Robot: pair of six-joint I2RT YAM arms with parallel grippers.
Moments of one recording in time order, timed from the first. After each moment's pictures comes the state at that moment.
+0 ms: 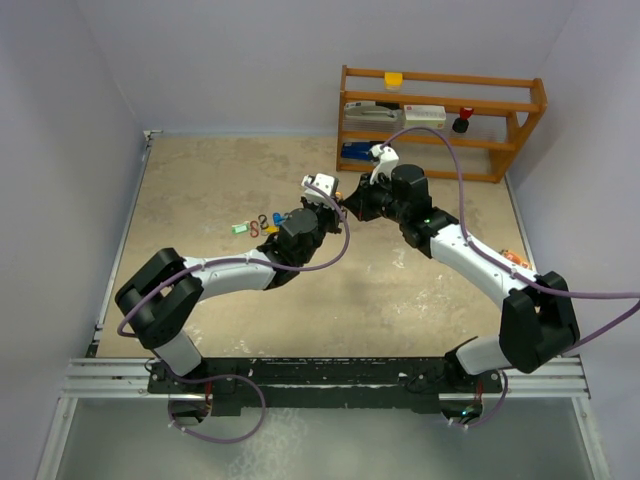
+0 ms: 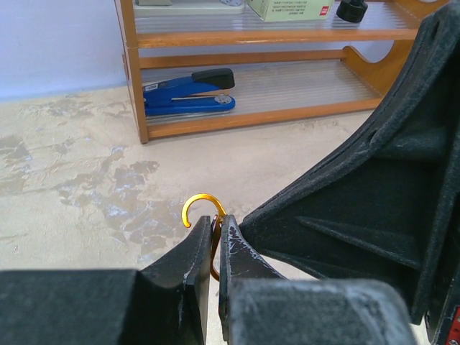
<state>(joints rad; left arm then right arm) -0.87 1.65 0.90 0.70 -0.42 -0.18 0.49 1.43 1.01 0.04 -0.23 0.30</state>
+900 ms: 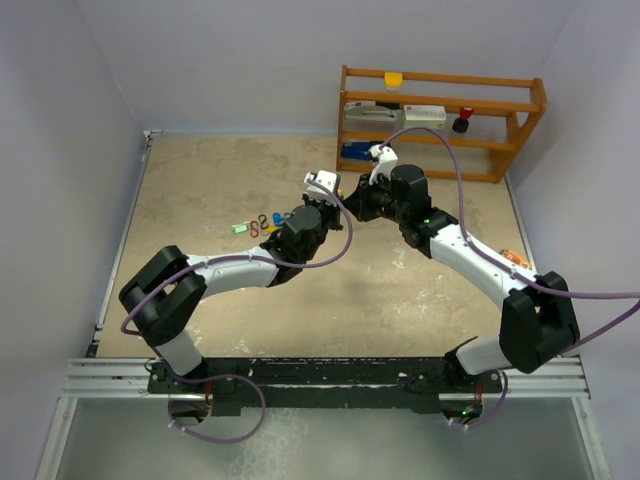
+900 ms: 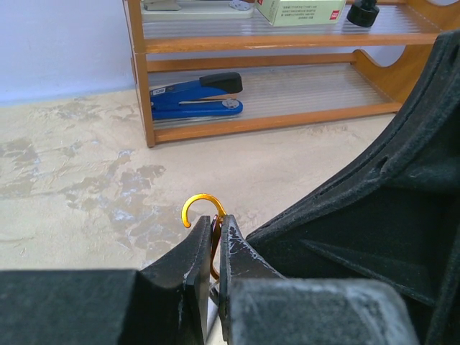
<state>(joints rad) -0.86 1.67 0.94 0.69 -0.45 -0.17 0.49 1.43 1.01 0.04 -0.23 0.29</state>
